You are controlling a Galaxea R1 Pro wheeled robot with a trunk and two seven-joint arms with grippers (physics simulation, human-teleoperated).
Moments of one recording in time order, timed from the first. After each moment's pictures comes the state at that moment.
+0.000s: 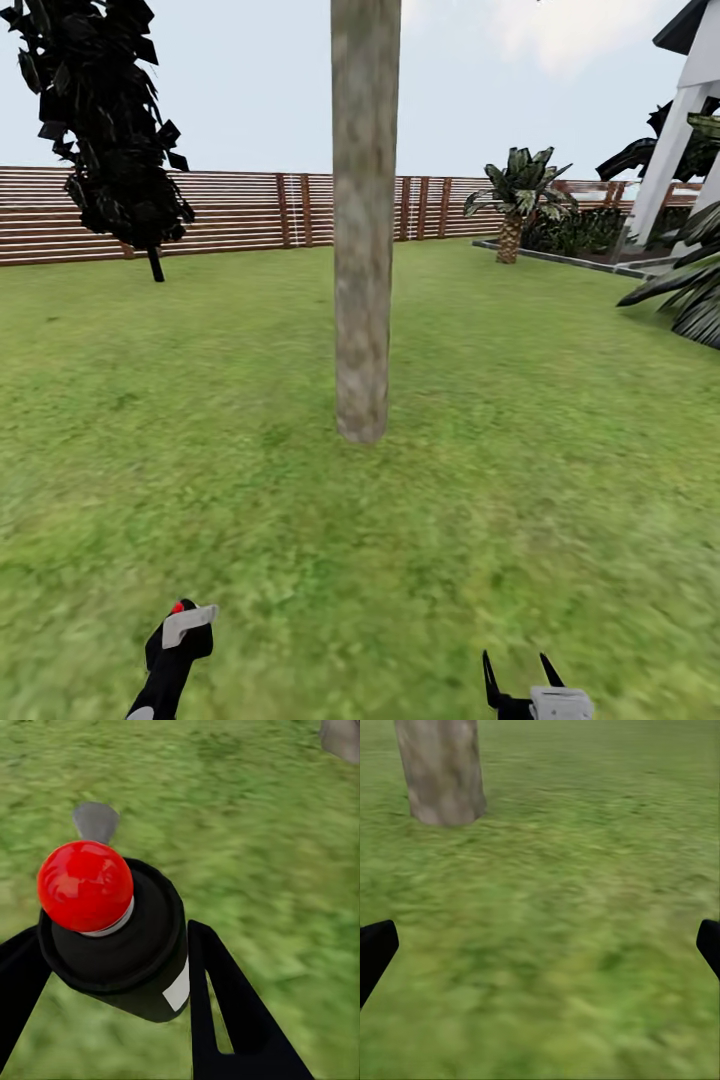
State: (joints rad) left arm -0.43 0.09 0.04 -0.25 0.14 -0.58 0.05; right arm -0.25 -0.03 -0.10 -0.22 0.05 -1.04 0.00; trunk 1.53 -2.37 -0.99
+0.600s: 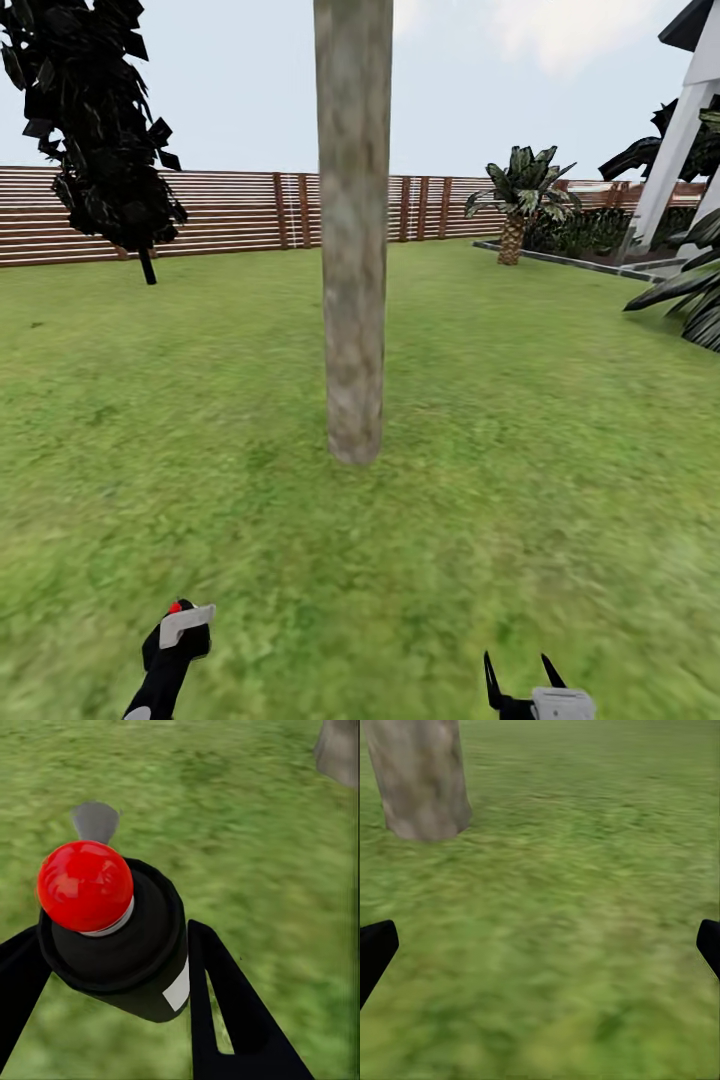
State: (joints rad) left arm -0.43 0.10 0.04 -0.25 0.14 -0.58 0.05; right arm -0.25 -0.03 -0.10 -0.22 0.05 -1.04 0.00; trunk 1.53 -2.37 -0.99
